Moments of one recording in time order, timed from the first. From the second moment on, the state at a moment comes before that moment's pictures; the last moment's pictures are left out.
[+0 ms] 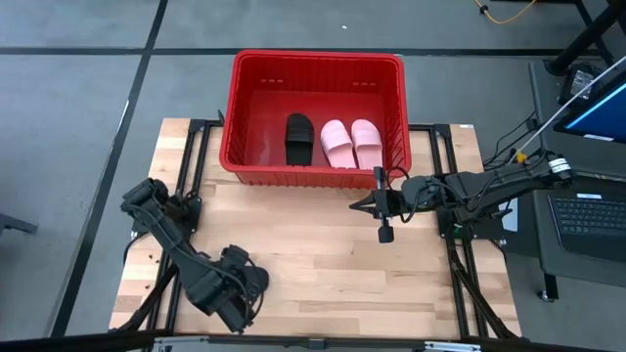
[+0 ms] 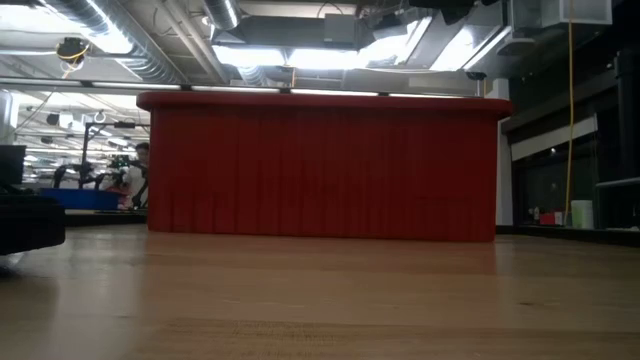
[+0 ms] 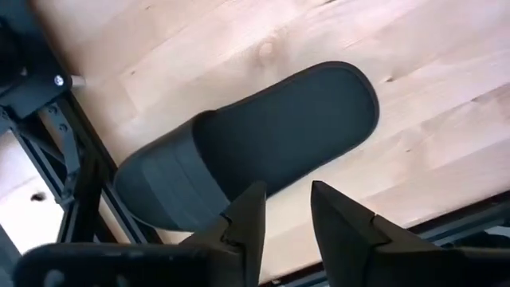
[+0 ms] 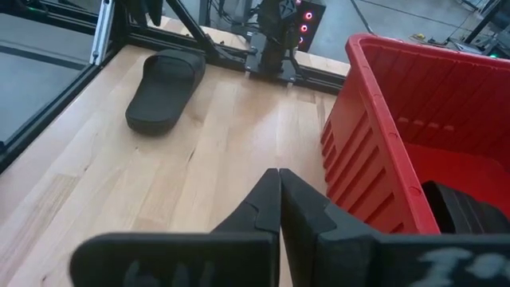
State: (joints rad) left arm -0.79 1.82 1.71 -1.57 -0.13 -1.90; right arm 0.22 1.11 0.89 -0.18 0.22 -0.14
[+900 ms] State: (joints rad) left arm -0.80 1.95 1.66 -1.57 0.06 -2.01; right arm 0.22 1.11 0.89 -0.18 0.22 -0.14
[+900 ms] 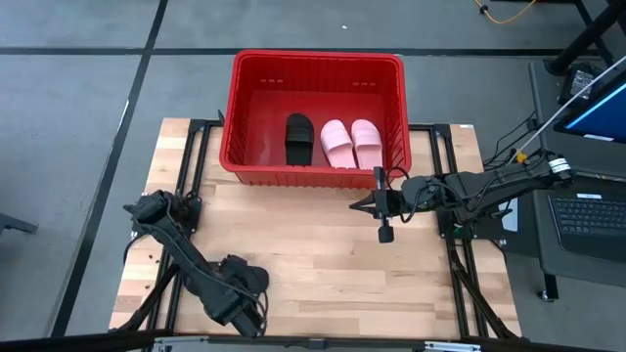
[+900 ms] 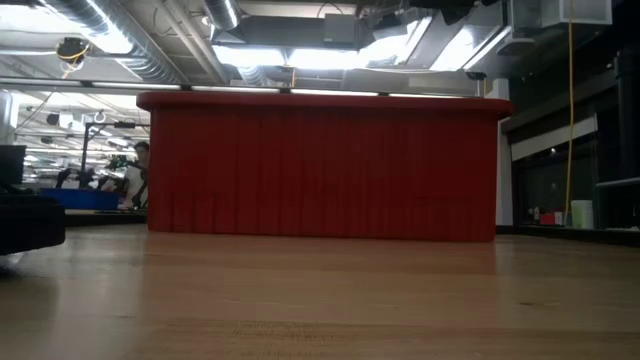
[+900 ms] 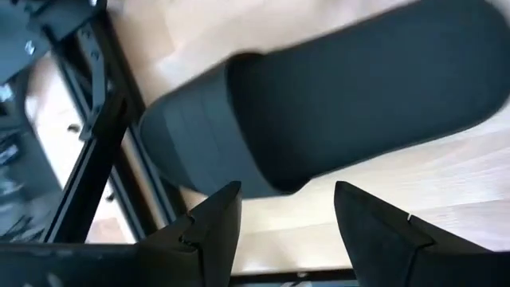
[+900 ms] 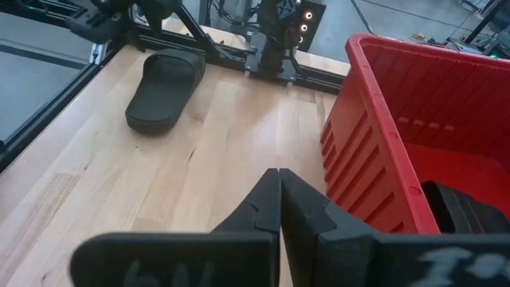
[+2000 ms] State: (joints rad) left arm -0.77 2.02 1.53 -1.57 0.15 -2.11; right arm 0.22 1.11 0.89 -0.18 0.22 -0.13
